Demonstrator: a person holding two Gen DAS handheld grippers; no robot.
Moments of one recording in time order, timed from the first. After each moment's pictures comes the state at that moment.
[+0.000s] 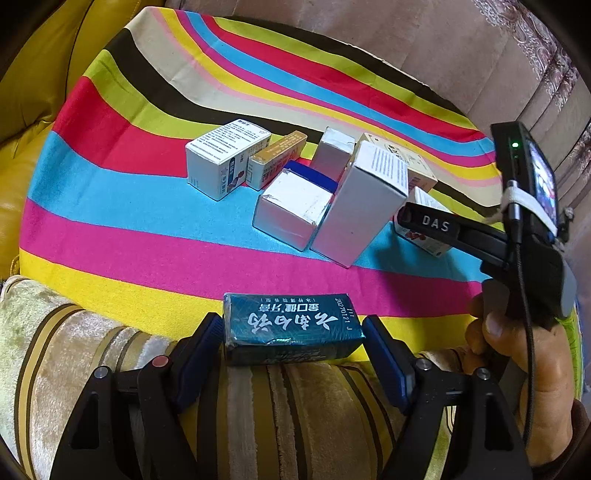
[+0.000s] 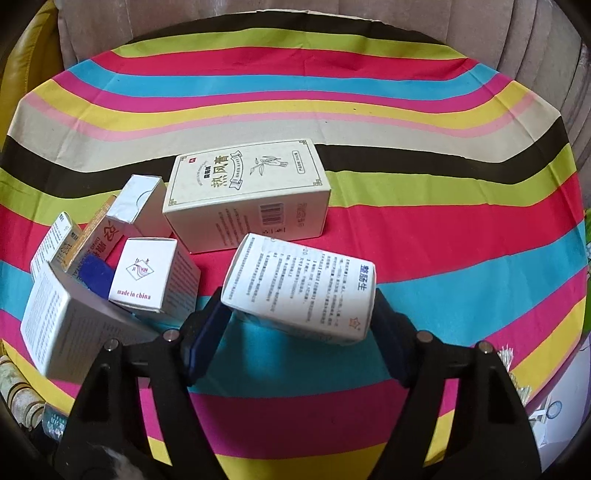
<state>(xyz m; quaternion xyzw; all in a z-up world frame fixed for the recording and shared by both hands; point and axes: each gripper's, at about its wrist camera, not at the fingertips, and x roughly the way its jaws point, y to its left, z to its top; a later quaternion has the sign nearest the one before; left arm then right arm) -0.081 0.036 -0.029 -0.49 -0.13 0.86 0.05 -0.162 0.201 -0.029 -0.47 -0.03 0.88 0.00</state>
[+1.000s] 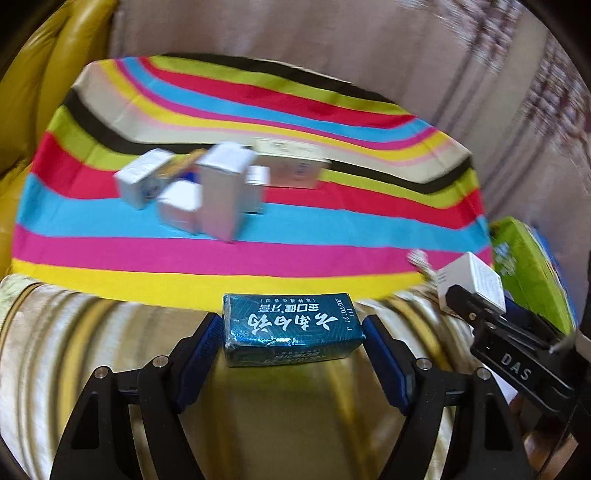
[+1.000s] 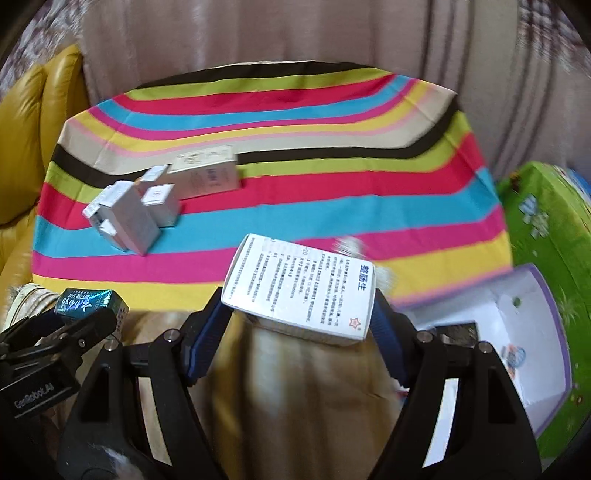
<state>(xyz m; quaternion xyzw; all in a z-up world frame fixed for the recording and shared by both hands) -0.013 0.124 0.016 -0.45 -0.08 0.88 0.12 0.003 0.317 0.028 -0.41 0.00 0.91 0.03</state>
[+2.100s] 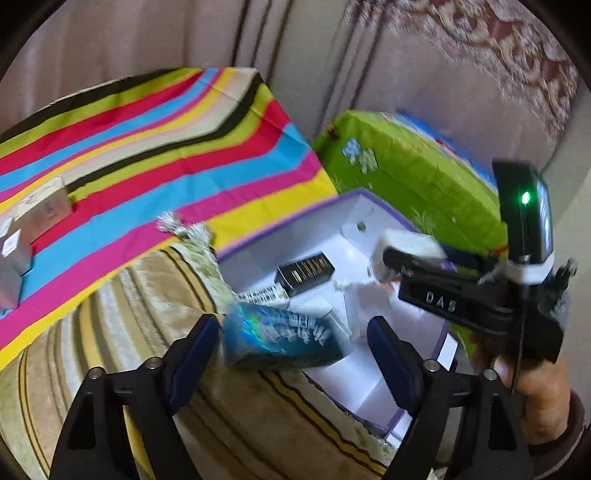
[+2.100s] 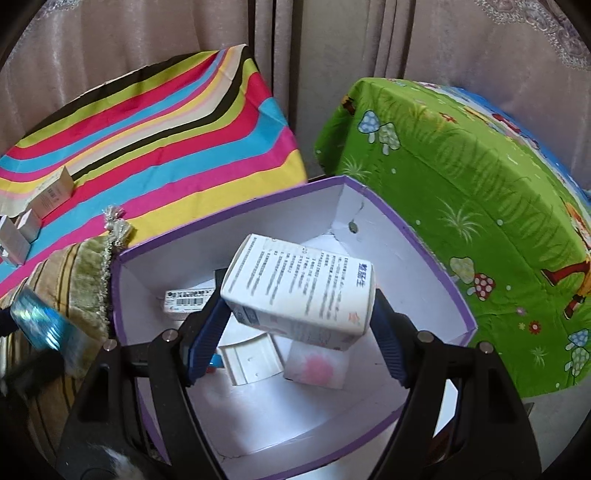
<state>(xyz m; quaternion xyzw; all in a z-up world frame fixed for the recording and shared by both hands) 0.046 0.322 0.029 -0.44 0.06 0.81 0.37 0.083 0.509 0.016 -0.42 0.05 0.88 0.21</state>
